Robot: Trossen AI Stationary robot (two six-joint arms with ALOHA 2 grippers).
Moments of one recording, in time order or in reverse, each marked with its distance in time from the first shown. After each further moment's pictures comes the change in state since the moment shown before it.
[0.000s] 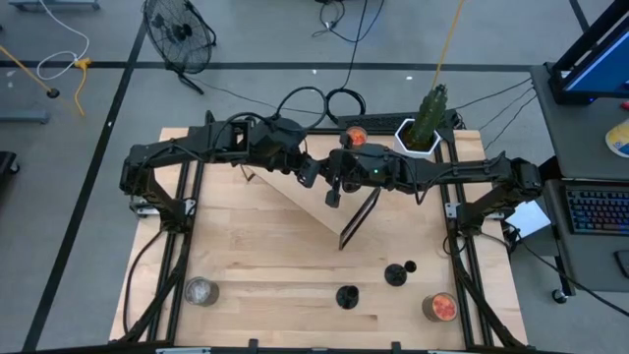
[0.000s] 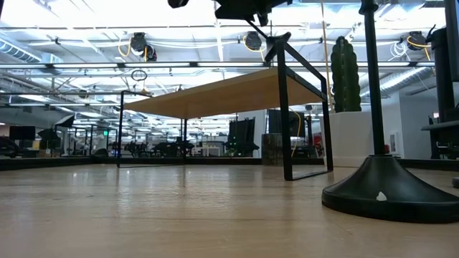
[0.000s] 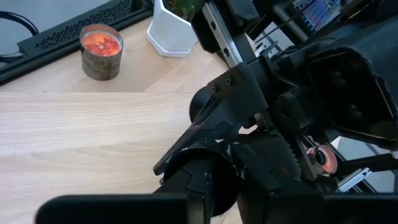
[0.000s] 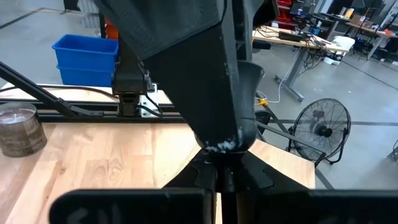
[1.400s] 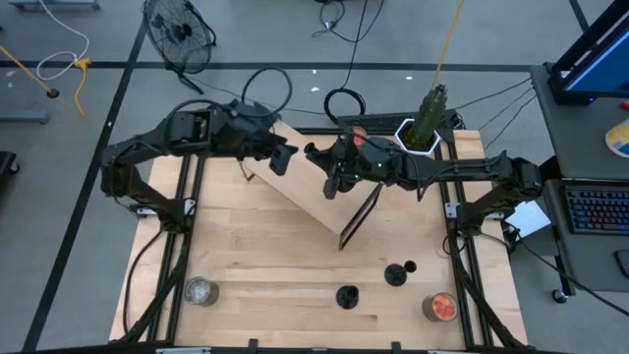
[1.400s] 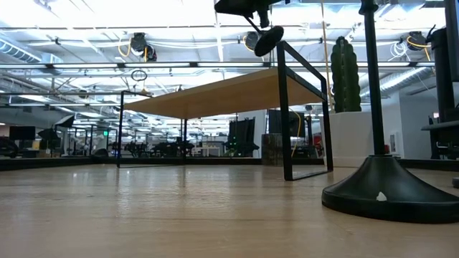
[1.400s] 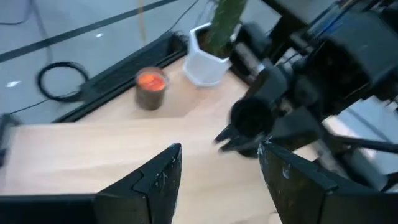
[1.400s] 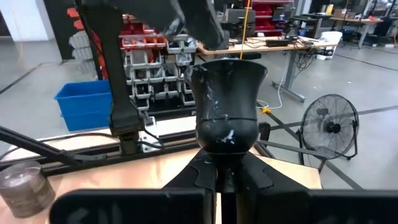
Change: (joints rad) left arm 0.018 -0.165 -0.002 -0.108 -0.158 0.117; right arm -0.023 -0.002 0.003 0.086 0.002 0.167
